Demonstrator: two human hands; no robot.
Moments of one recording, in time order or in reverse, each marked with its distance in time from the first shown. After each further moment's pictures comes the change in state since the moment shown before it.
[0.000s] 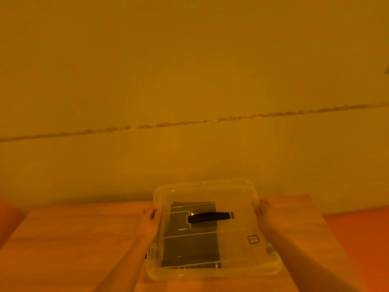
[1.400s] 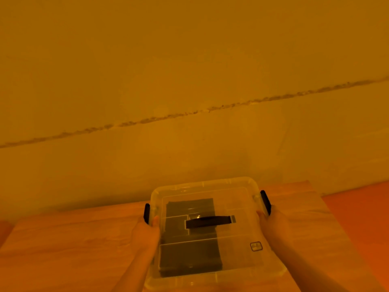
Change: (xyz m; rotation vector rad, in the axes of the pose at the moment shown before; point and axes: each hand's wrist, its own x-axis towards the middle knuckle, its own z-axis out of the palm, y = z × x) left_hand 0.010 -0.013 0.028 0.186 0.154 -0.075; right_hand 0.000 0.055 0.019 -0.125 0.119 0.158
